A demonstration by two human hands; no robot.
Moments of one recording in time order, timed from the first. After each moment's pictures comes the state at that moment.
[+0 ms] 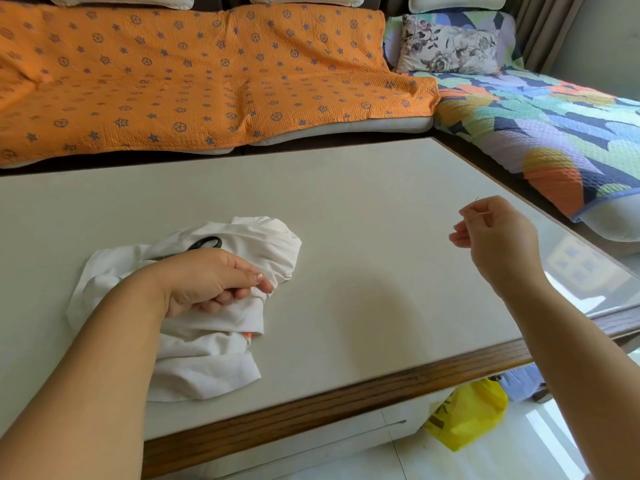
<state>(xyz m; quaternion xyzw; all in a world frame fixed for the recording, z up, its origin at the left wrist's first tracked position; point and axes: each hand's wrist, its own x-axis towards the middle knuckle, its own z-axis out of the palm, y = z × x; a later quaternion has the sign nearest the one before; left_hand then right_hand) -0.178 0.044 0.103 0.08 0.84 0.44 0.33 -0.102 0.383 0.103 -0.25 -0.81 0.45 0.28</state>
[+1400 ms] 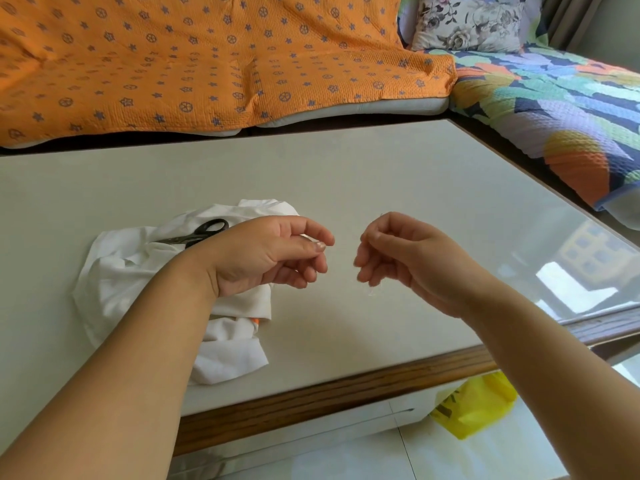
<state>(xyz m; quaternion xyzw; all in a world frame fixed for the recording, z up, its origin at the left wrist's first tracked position) -0.165 0.089 0.115 0.18 0.71 0.58 0.35 -0.096 0.300 0.102 0.00 -0.70 0.71 -0.06</state>
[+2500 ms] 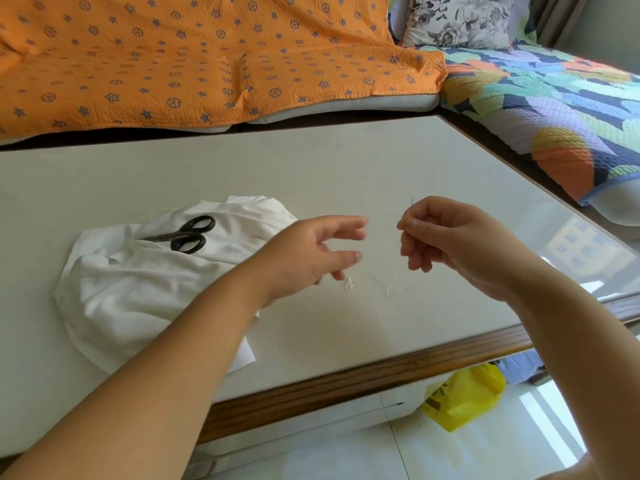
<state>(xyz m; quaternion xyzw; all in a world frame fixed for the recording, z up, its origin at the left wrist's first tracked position) -0.148 0.135 0.094 0.25 0.79 0.52 0.20 -0.083 0.345 0.120 -0.05 -0.81 0.59 0.01</state>
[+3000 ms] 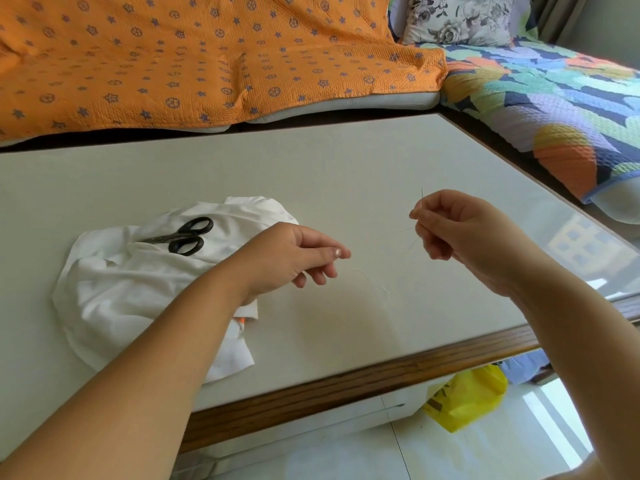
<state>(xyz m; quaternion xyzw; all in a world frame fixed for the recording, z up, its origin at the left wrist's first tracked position) -0.160 0.123 0.091 0.20 0.79 0.52 0.25 -0.090 0.355 0.116 -0.09 -0.83 0.55 0.06</state>
